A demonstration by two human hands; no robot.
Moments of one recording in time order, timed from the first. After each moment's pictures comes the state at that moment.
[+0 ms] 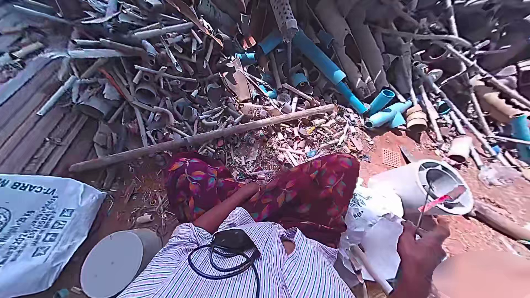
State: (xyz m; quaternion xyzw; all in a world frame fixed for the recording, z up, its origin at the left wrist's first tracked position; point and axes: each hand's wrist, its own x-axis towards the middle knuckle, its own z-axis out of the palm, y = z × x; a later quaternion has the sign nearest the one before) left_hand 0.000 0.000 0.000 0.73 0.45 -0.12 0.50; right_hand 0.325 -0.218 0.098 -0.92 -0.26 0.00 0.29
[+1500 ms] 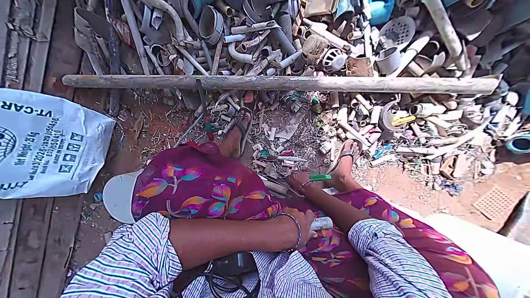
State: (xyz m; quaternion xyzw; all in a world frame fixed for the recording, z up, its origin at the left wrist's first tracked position) left_hand 0.065 0.111 0.000 0.62 0.33 -0.35 0.62; right_hand 0.156 0.134 -0.183 -0.36 -0.69 0.38 -0.50
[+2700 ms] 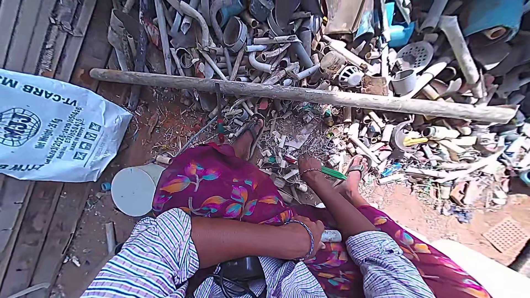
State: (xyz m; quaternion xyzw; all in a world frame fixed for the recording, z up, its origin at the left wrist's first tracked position) left_hand 0.066 0.113 -0.004 0.62 0.32 -0.33 0.63; right_hand 0.119 0.202 -0.155 -0.54 -0.65 0.34 -0.42
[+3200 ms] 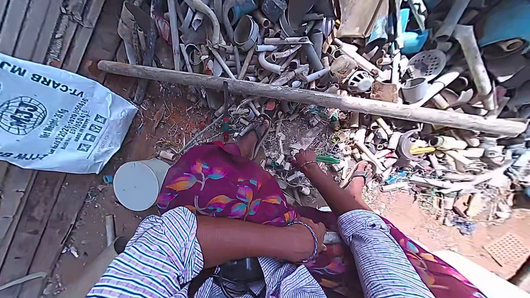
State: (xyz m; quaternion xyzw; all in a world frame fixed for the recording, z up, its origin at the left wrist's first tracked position) left_hand 0.059 0.116 -0.007 0.63 0.33 -0.32 0.63; right_hand 0.106 0.224 -0.218 -0.47 -0.72 0.31 -0.41
